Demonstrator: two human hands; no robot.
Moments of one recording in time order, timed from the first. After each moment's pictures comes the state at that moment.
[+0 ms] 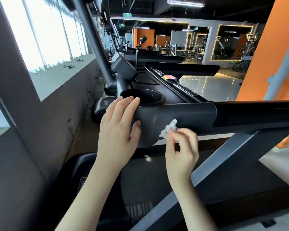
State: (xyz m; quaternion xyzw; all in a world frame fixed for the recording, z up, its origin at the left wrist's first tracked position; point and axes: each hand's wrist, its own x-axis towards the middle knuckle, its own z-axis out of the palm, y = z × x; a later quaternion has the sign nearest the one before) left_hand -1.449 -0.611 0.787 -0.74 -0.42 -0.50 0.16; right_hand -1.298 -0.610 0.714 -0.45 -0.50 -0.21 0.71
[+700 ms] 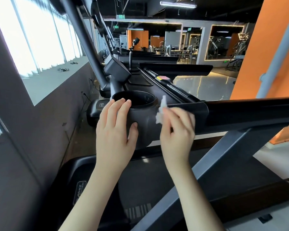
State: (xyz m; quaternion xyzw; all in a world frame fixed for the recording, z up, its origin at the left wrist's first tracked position) left_hand -1.438 -0.609 0.779 -0.72 -0.43 -0.52 0.17; right_hand -1.292 -0.601 0.767 -0.46 -0.52 -0.24 0.68
